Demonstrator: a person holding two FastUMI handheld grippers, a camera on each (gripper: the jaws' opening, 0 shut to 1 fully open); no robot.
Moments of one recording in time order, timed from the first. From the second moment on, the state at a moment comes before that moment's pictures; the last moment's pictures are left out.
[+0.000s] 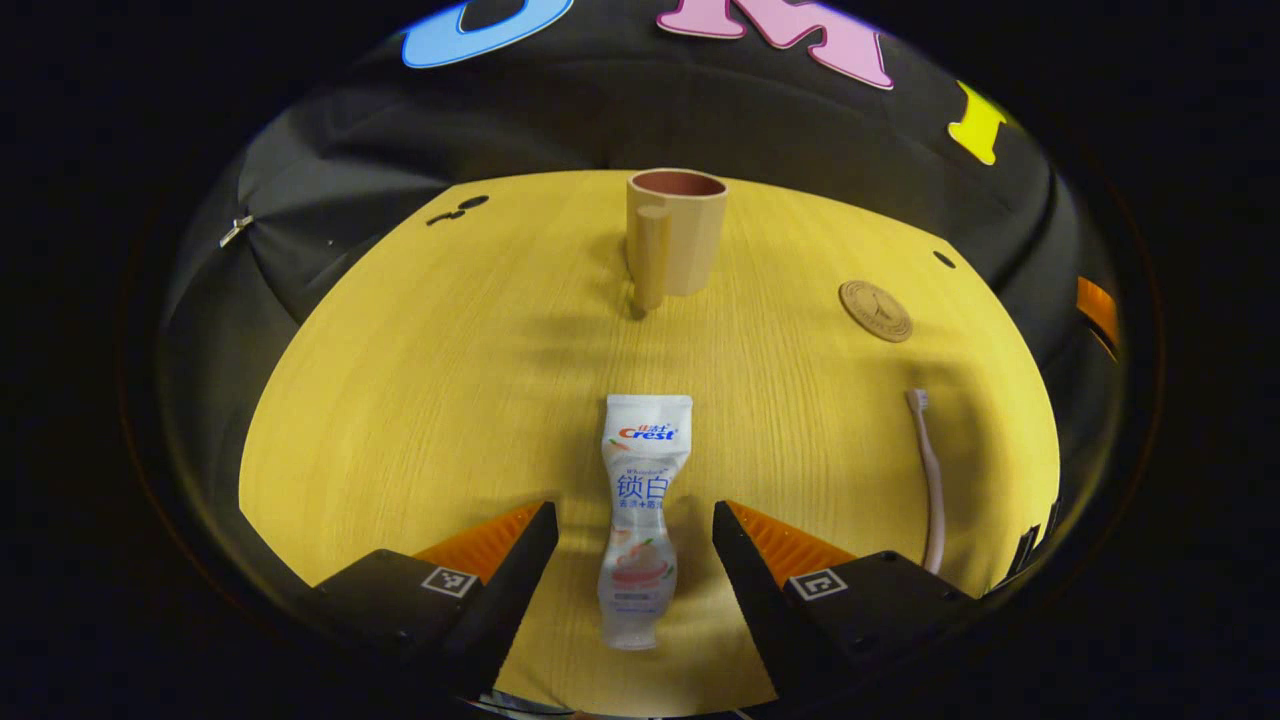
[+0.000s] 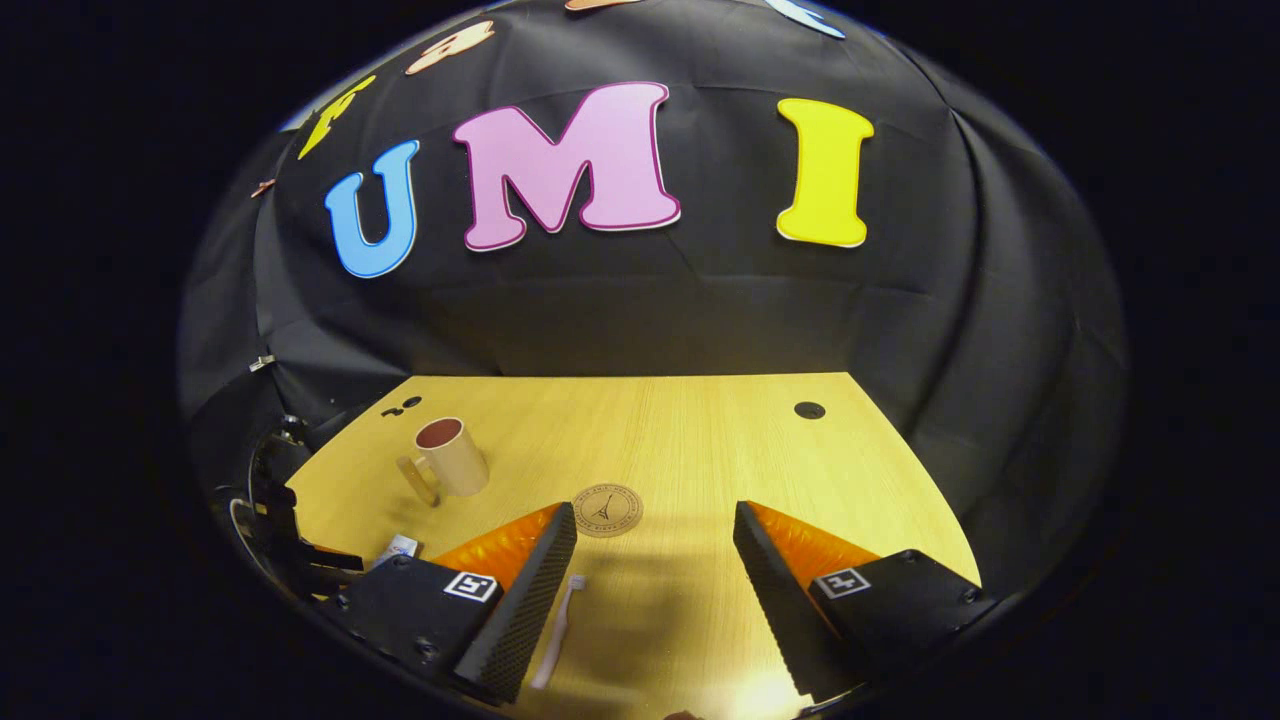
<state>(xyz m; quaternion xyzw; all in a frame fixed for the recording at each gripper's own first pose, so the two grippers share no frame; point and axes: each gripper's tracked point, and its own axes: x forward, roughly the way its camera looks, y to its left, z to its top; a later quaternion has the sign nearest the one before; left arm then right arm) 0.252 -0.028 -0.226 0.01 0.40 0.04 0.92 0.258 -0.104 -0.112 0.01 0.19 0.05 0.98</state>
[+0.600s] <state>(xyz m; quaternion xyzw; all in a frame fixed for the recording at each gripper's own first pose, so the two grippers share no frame) 0.267 -0.045 -0.240 0.03 0.45 0.02 0.89 0.243 -0.094 -0.165 0.02 0.26 0.07 0.96</state>
